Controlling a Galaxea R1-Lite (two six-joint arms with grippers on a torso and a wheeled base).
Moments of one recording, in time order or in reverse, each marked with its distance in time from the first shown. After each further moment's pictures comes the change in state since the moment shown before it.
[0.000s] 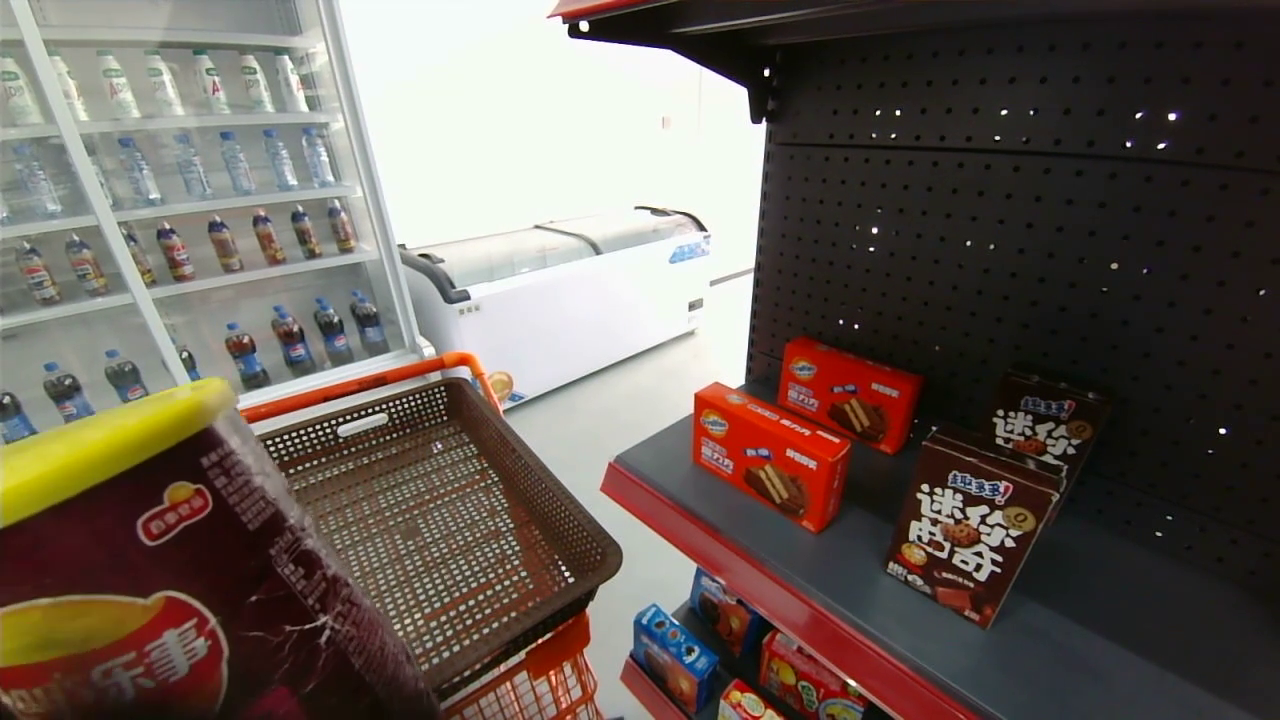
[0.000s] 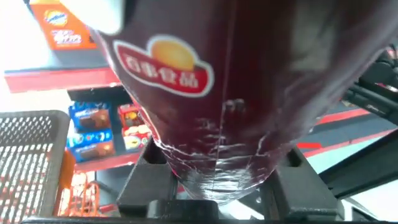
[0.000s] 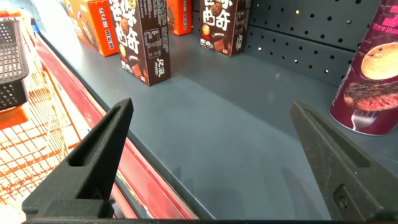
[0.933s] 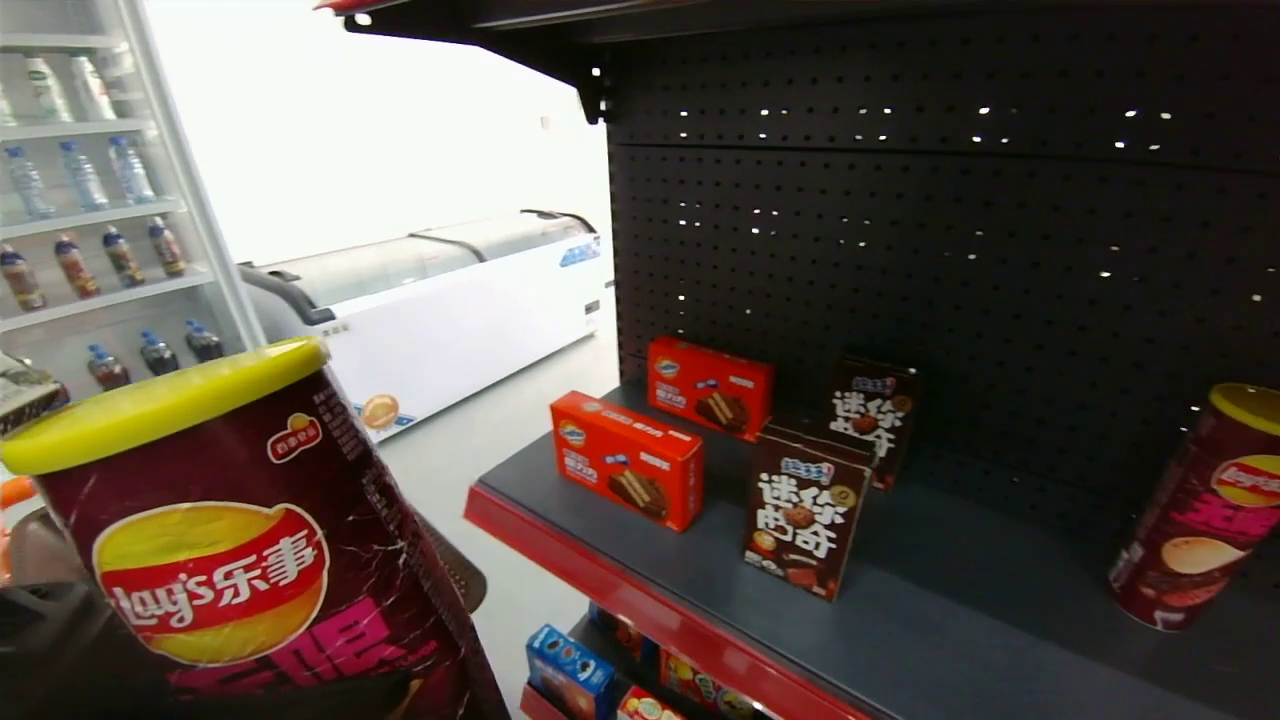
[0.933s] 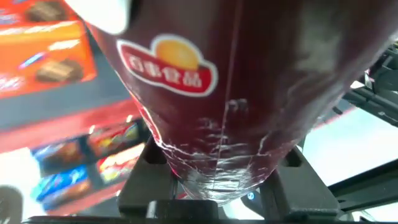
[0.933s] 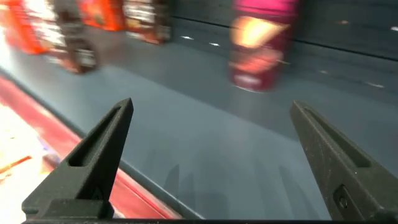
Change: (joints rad) left arm 0.020 0.089 -0.050 0.000 0.009 0.009; right arm 0.000 0.000 0.000 0.000 0.000 0.000
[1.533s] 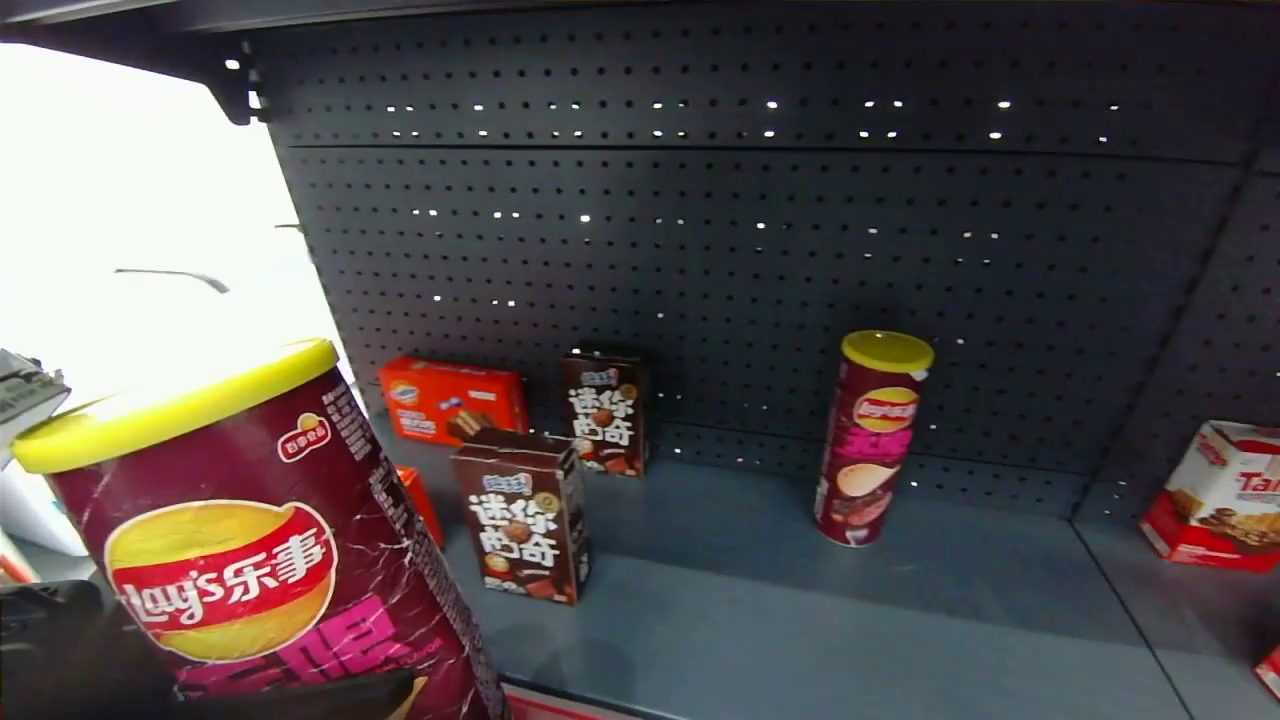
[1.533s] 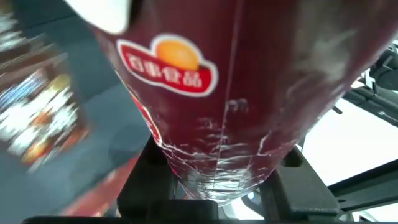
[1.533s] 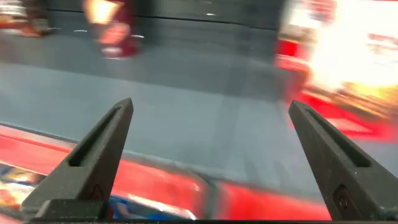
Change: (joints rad) left arm -0.001 0.001 0.001 0.000 0.000 0.000; right arm 0.000 0.000 0.000 0.000 0.000 0.000
